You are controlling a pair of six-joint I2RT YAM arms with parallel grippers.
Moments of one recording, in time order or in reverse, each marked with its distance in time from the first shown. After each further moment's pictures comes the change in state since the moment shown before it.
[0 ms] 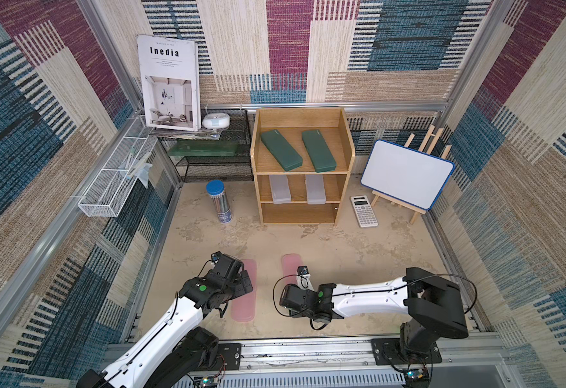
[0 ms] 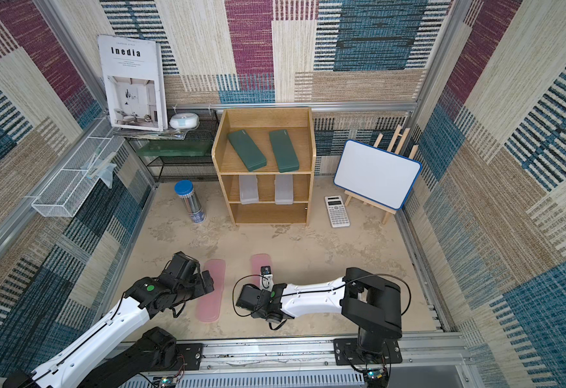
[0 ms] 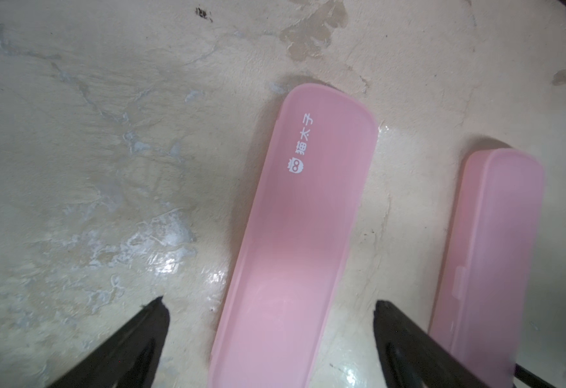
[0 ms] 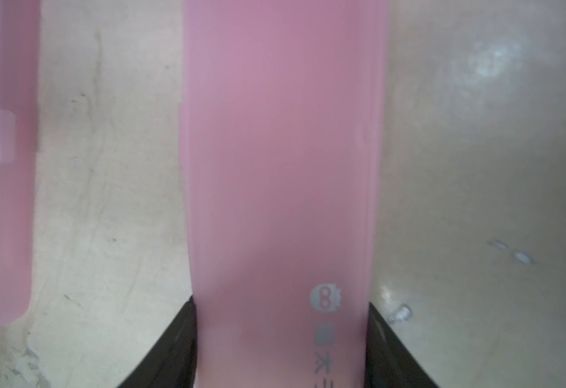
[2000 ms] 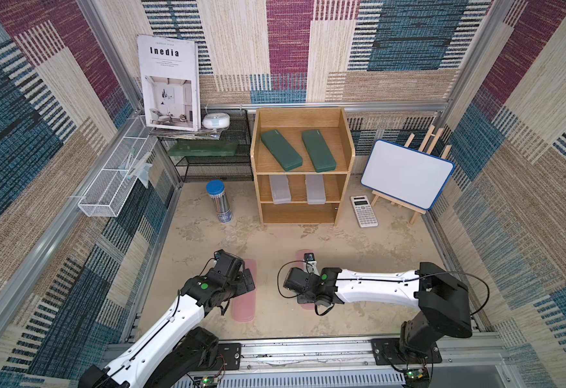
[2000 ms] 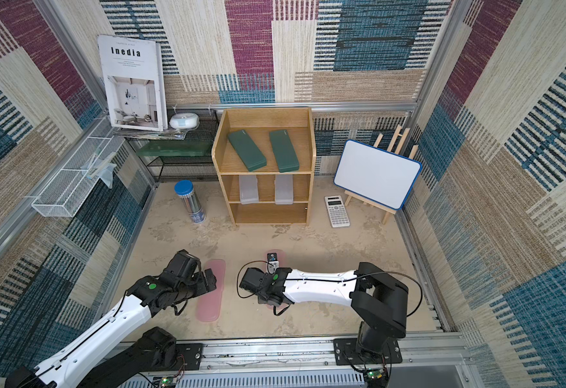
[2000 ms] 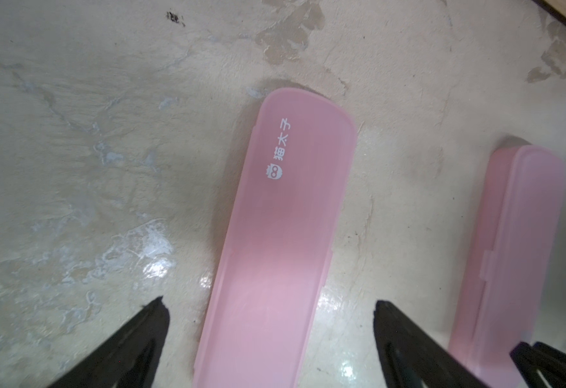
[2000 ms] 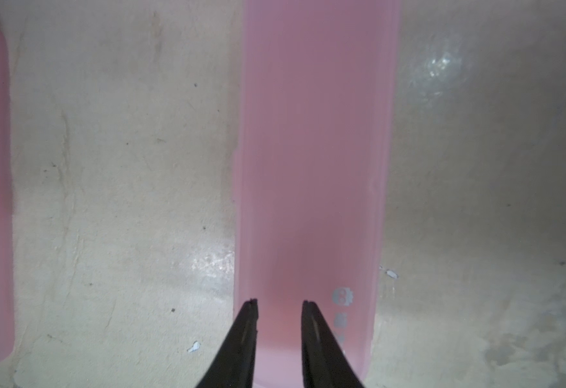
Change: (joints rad) left arm 0.006 0.022 -0.006 0.052 0.029 0.025; right arm -0.108 0.008 0.102 -0.159 -0.007 -0.073
